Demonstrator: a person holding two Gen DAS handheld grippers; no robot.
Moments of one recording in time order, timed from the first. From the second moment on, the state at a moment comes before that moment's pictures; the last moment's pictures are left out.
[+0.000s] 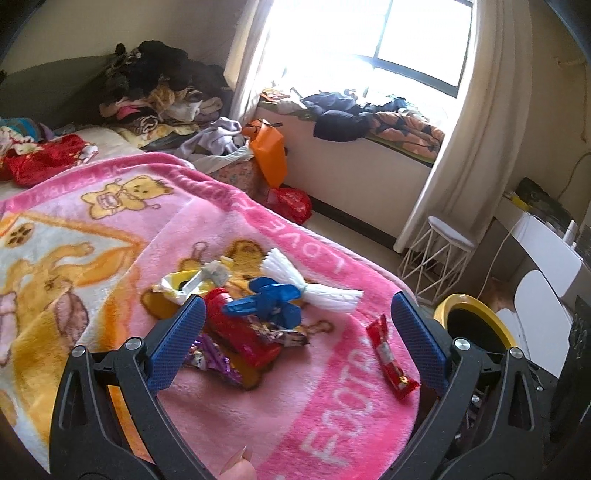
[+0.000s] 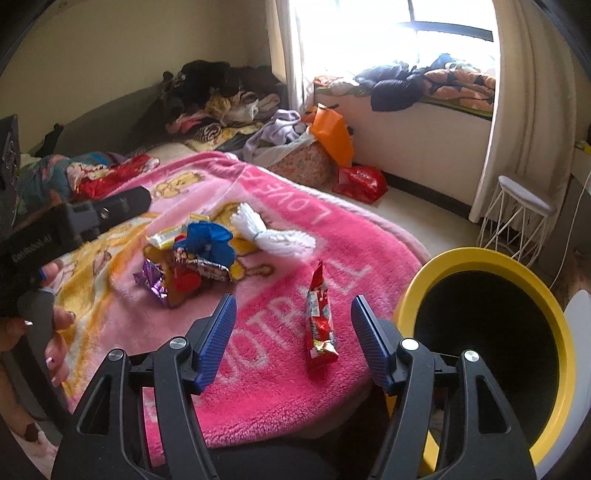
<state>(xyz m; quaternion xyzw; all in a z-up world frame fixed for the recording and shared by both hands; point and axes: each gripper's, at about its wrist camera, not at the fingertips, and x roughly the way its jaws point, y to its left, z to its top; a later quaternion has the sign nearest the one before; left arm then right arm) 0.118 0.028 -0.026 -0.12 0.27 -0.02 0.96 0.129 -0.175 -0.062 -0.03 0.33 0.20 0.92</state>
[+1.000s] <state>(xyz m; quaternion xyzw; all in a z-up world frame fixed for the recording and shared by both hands) 0.212 0.045 -0.083 -0.12 0.40 -0.02 0.91 0.222 -0.136 -0.126 -0.12 0.46 0.14 0.87</state>
